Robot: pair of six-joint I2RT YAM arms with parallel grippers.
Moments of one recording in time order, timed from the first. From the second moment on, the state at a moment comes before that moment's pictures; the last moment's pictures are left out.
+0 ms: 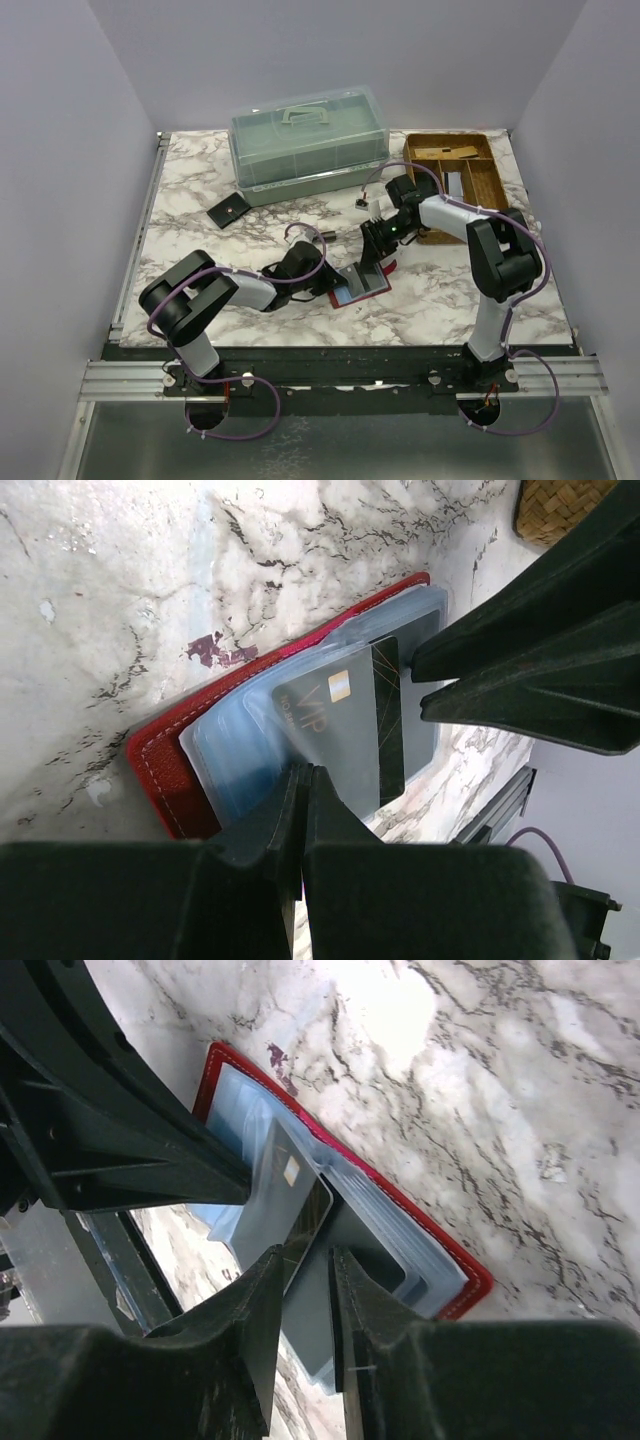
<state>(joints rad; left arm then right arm) -0.79 1.67 0.56 0.49 0.09 -1.17 0.39 1.92 1.23 -0.62 -0.78 -0.22</state>
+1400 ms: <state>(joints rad) -0.79 1.72 0.39 0.84 0.07 -1.25 0.40 1.99 1.24 -0.63 -0.93 -0.15</state>
